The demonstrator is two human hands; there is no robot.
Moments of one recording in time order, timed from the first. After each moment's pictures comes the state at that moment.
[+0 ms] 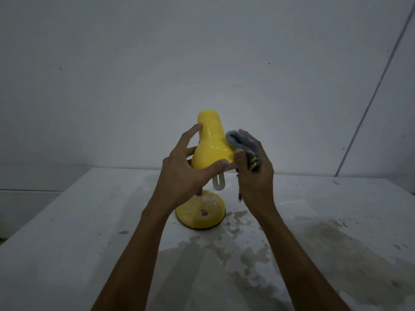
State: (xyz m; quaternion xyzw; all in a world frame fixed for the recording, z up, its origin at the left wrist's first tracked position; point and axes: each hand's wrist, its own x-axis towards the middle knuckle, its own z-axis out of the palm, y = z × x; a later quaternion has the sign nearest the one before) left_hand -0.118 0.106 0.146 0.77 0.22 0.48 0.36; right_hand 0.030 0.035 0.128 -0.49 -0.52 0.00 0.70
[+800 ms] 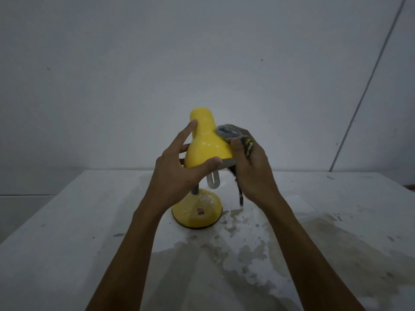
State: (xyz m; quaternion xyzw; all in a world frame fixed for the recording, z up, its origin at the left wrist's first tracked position) left_hand -0.118 0.111 0.144 0.78 0.21 0.47 0.36; right_hand 0.033 0.026 0.152 -0.54 -0.54 0.07 0.64
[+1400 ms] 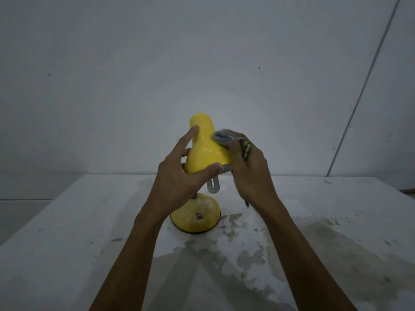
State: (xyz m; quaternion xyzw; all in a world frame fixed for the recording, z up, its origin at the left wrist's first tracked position) left_hand -0.117 0.106 0.145 0.77 0.20 0.47 0.38; right_hand 0.027 0.024 0.157 -0.57 -0.52 0.05 0.63
